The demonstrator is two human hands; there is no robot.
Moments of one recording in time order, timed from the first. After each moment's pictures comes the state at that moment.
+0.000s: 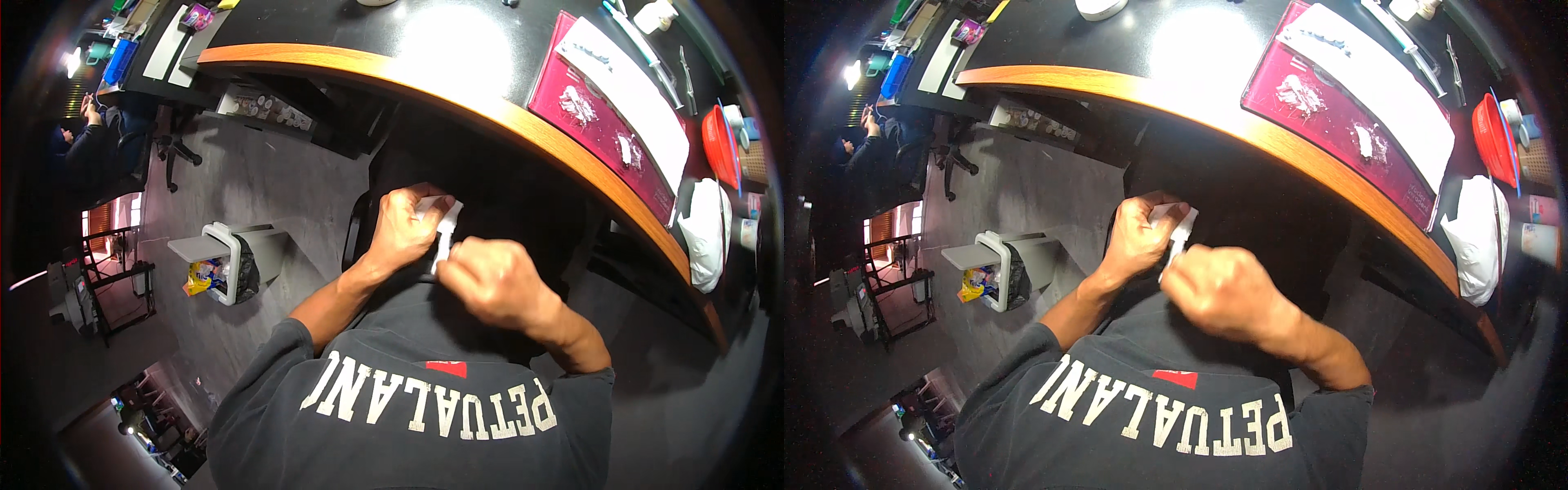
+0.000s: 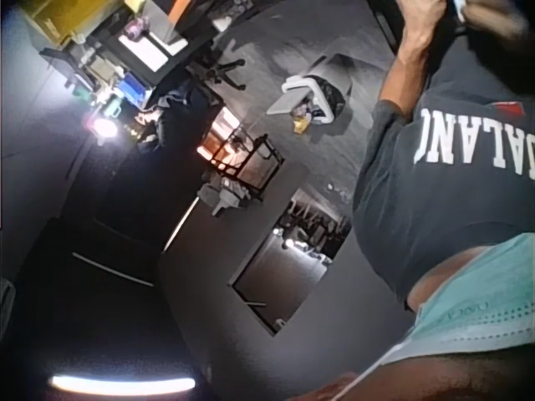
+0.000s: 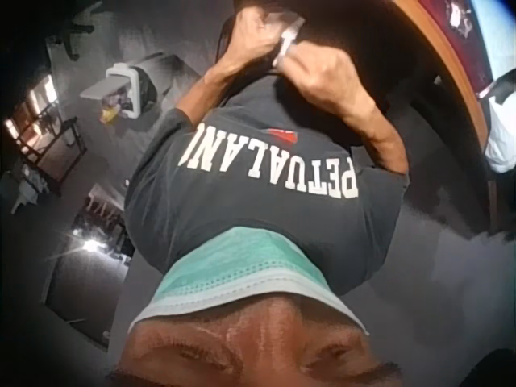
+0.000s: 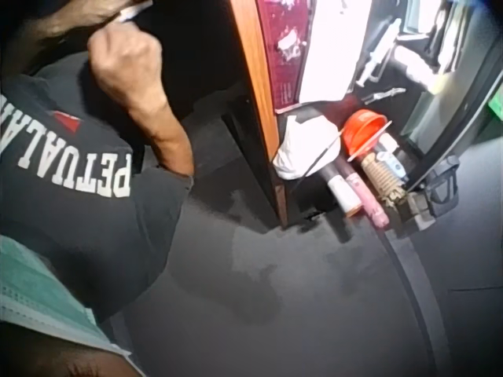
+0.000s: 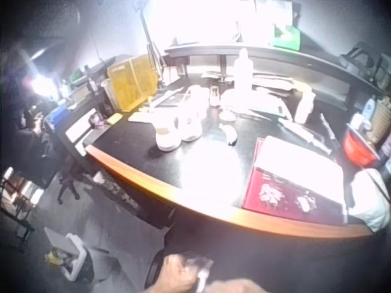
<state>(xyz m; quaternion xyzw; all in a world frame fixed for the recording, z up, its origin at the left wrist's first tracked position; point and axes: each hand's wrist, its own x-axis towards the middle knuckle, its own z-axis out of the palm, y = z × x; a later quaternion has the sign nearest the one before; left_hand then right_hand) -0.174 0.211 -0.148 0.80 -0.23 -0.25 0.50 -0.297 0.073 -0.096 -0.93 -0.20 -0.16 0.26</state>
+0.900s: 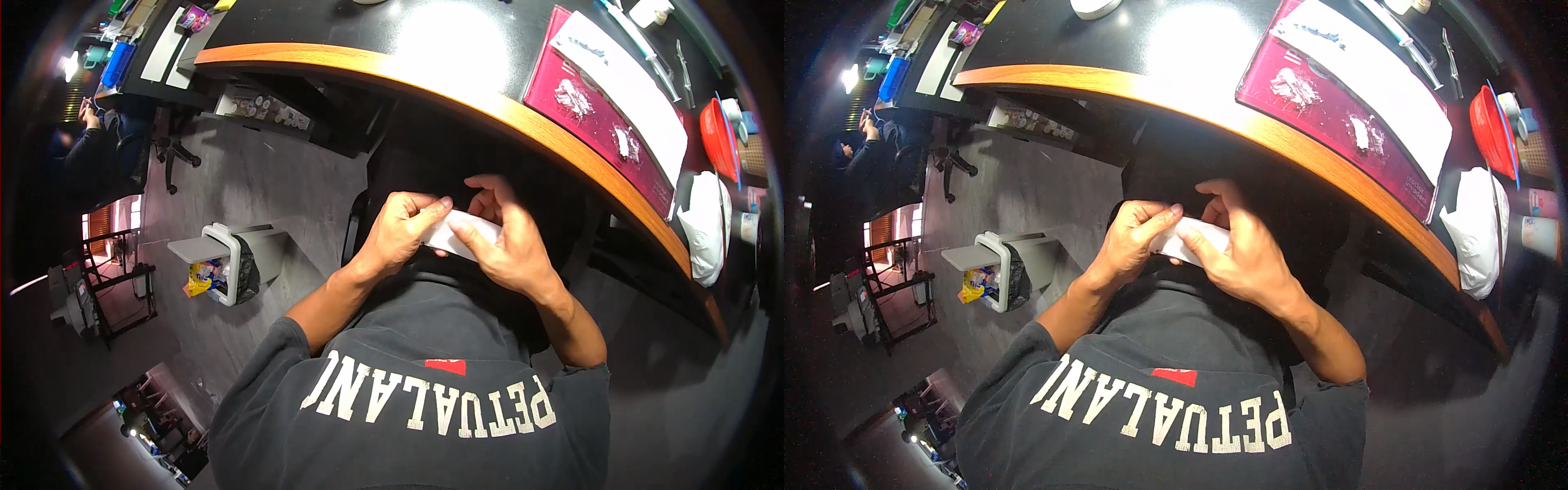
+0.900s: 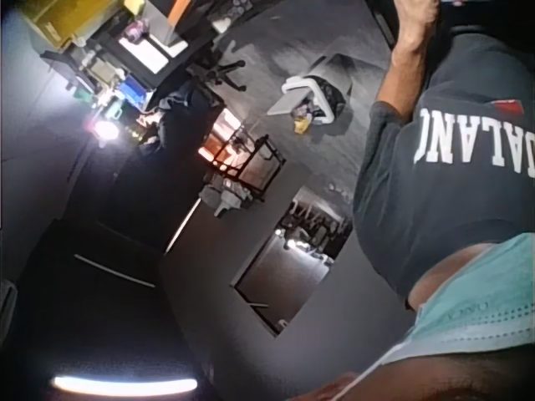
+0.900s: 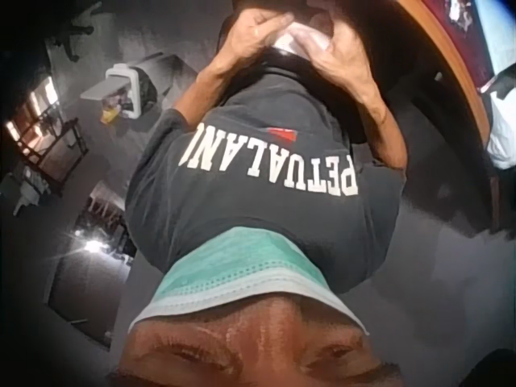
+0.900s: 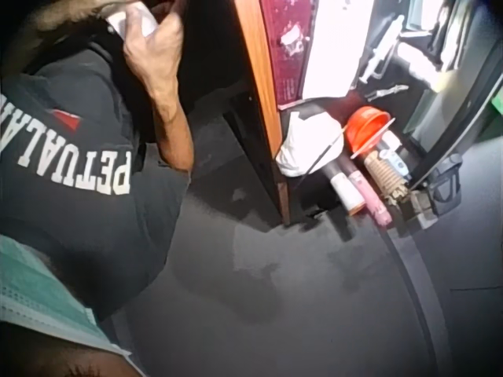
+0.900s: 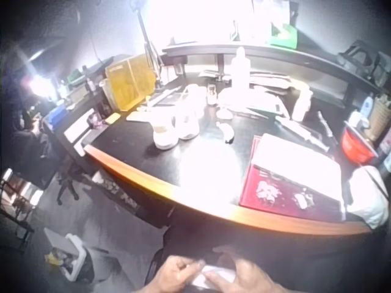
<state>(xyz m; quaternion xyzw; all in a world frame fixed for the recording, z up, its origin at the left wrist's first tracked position) -0.175 0.221 -0.142 0.55 -0.12 -0.50 0.66 -0.292 0.062 -0.118 -0.75 0.15 -0.06 0.64</state>
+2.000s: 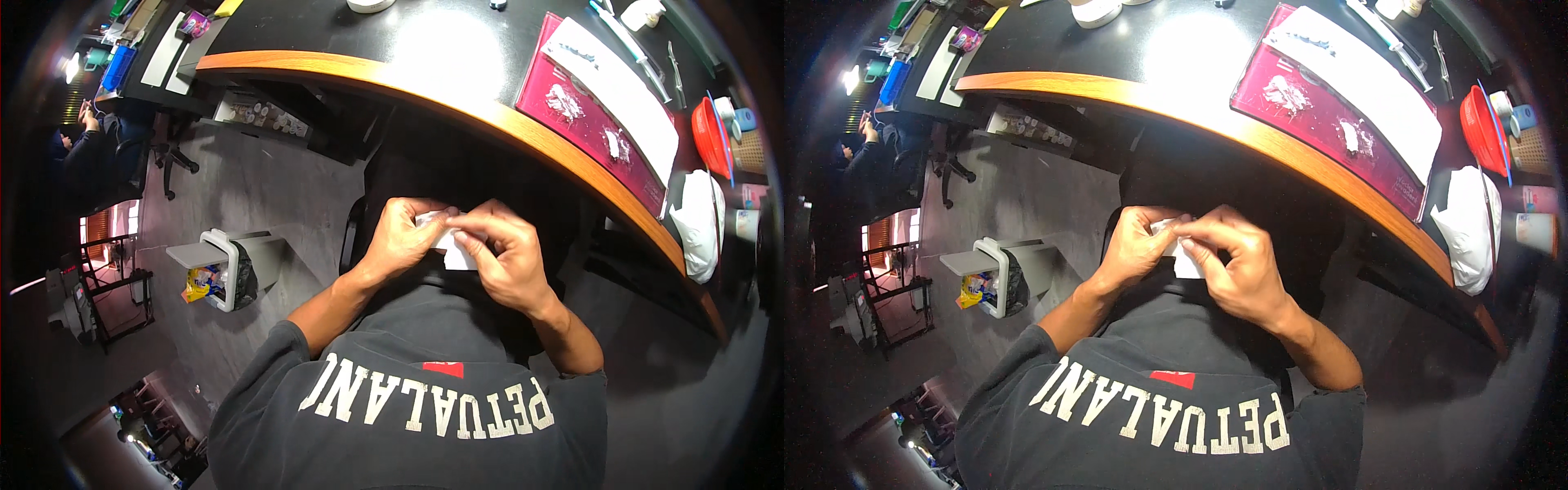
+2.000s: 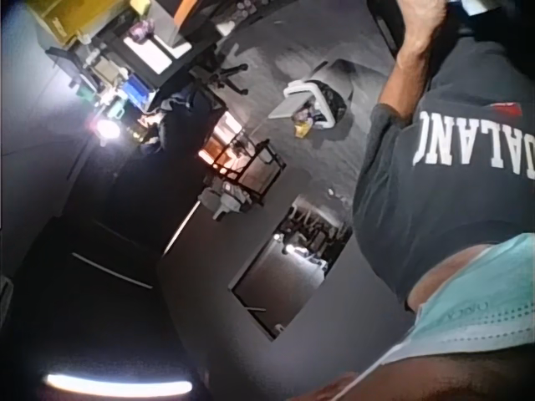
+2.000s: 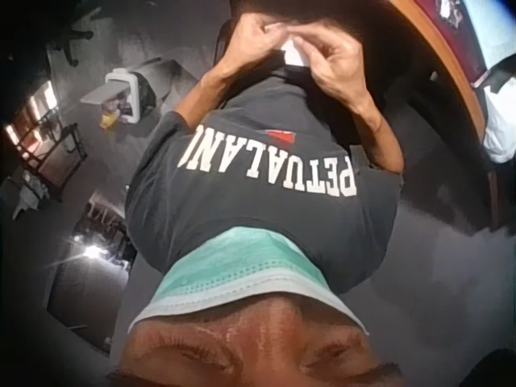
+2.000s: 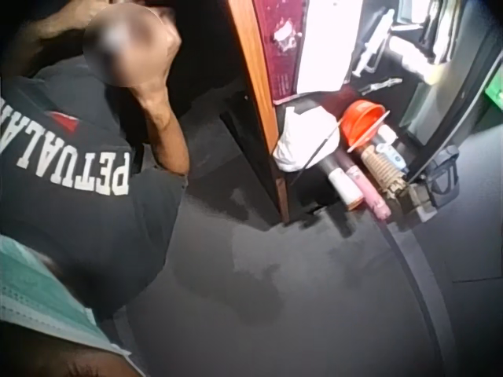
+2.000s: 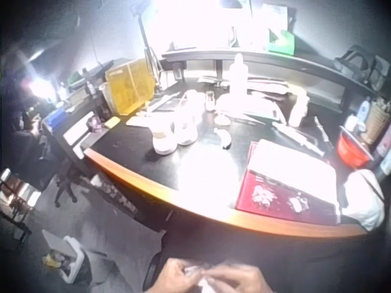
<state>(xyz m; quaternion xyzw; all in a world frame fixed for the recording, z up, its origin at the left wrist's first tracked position) -0.181 0.218 -0.152 0.66 -0.20 -0.38 0.62 -0.301 0.072 -0.112 -0.75 0.10 -0.15 0.64</state>
